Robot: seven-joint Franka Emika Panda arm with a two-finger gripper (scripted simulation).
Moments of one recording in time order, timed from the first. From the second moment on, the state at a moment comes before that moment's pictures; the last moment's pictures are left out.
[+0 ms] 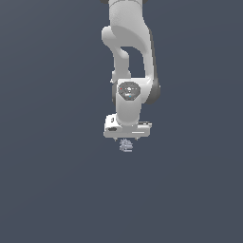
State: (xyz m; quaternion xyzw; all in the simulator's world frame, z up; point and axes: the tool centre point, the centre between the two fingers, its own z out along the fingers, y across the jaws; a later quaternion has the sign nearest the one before) arm -0.001 0.023 0.092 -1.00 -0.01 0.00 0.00
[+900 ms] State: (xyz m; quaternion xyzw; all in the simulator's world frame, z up) arm -0.001 0.023 0.042 -1.00 -0.01 0.00 0.00
